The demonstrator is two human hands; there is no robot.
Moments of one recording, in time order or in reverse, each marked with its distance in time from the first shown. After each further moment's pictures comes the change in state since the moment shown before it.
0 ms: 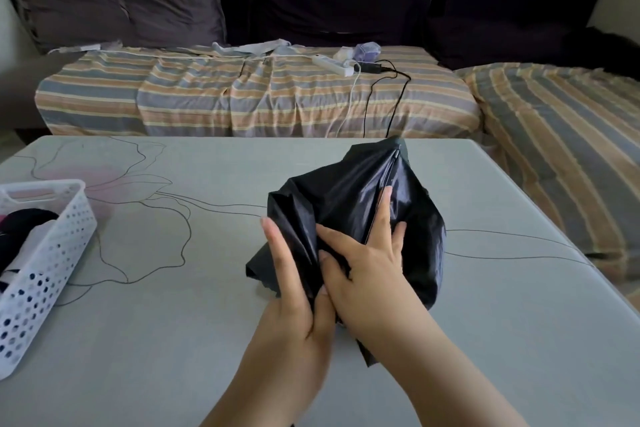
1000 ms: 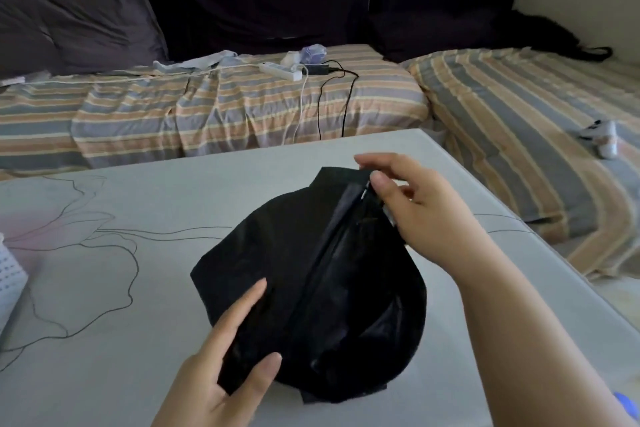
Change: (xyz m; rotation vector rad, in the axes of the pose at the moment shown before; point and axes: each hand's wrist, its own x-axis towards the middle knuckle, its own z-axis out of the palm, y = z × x) left_hand -0.011 -0.024 -0.012 -0.143 -0.192 0.025; right_hand 0.028 0.063 -0.102 0.244 0.309 -0.249
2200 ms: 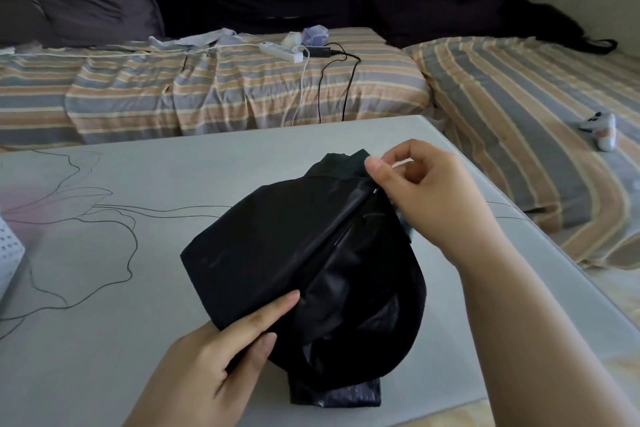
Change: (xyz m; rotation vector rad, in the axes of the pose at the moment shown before) left_hand -0.005 -0.005 -0.014 0.465 -0.070 0.266; right_hand -0.011 -0.016 0.001 0.026 0.123 0.237
